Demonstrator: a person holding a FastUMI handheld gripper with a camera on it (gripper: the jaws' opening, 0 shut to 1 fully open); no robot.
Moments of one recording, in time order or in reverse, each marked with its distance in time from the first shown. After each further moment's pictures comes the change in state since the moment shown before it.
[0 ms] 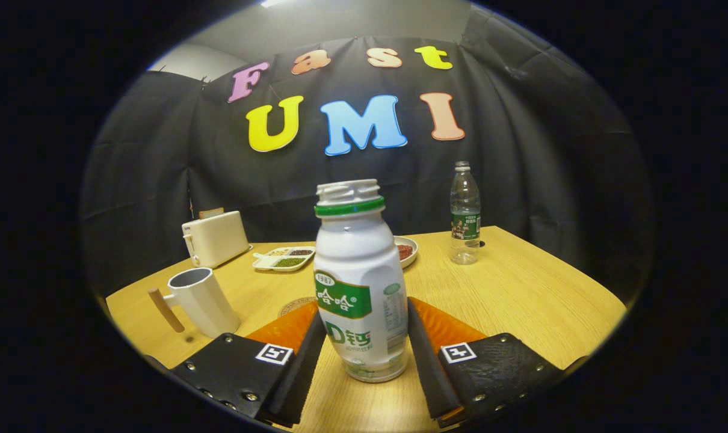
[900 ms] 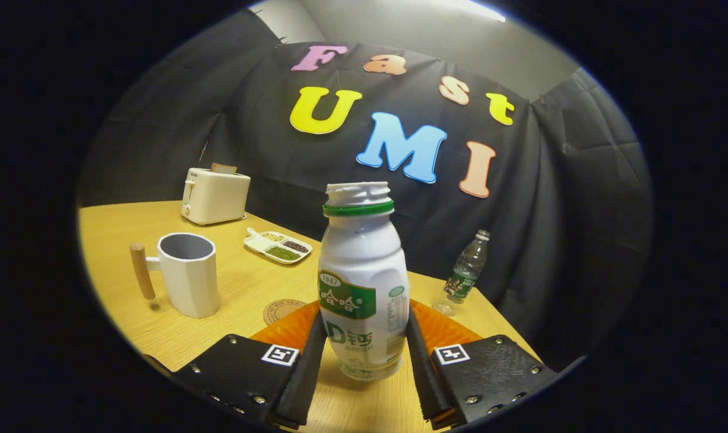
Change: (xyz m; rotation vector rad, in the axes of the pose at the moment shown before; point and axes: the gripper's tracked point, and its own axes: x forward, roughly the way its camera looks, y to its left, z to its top) arm -0.001 -0.017 0.041 -0.464 -0.054 -0.065
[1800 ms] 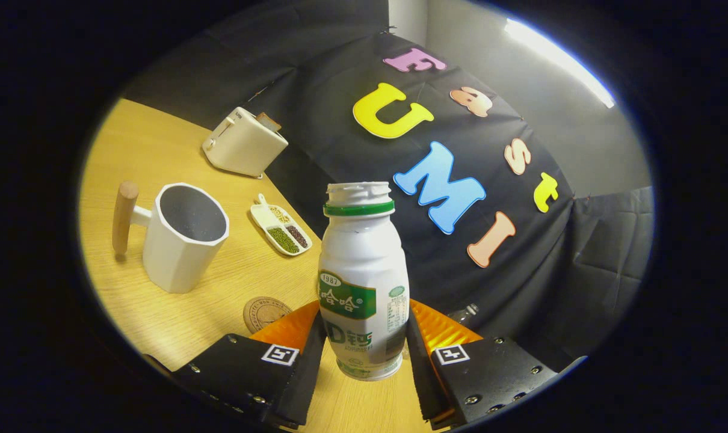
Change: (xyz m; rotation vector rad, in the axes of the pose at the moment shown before) arm -0.001 -0.009 0.038 -0.493 -0.013 -0.038
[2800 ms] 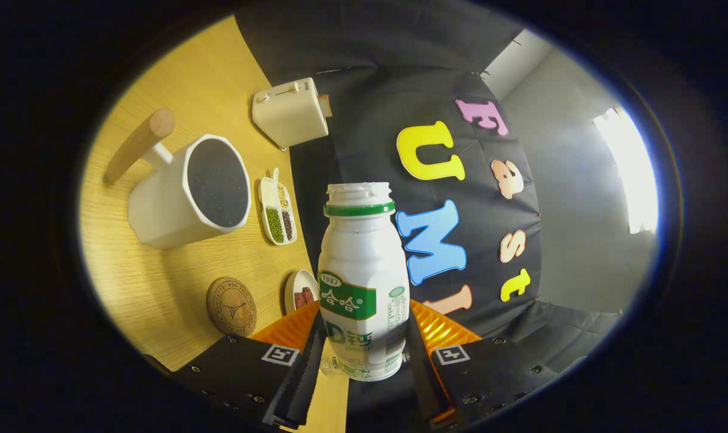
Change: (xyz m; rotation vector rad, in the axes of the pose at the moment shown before) arm -0.011 -0.001 0.041 -0.517 -0.063 -0.108
